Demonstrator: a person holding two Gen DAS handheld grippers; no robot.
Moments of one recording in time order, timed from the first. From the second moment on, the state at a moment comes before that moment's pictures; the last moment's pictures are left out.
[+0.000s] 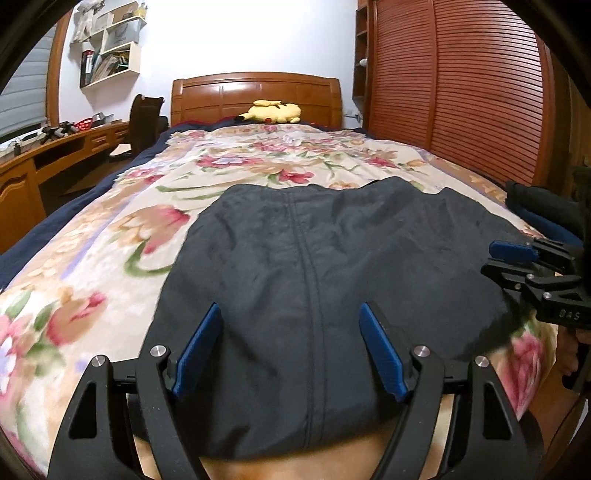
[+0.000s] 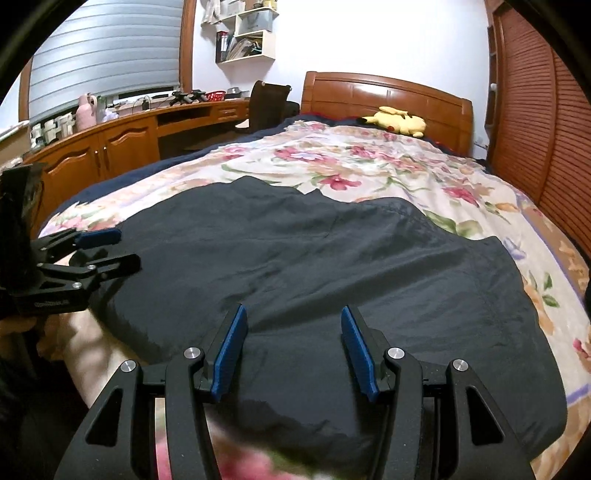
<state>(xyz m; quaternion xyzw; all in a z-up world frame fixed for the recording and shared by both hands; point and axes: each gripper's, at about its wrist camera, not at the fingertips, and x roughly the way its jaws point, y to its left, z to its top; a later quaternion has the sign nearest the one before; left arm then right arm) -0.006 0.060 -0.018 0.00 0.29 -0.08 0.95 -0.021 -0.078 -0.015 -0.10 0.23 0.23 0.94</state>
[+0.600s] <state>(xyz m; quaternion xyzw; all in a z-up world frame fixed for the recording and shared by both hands) -0.030 0.110 -0.023 -0.02 0.30 0.00 0.95 -0.028 -0.072 -0.037 -0.14 0.21 0.22 0.94</state>
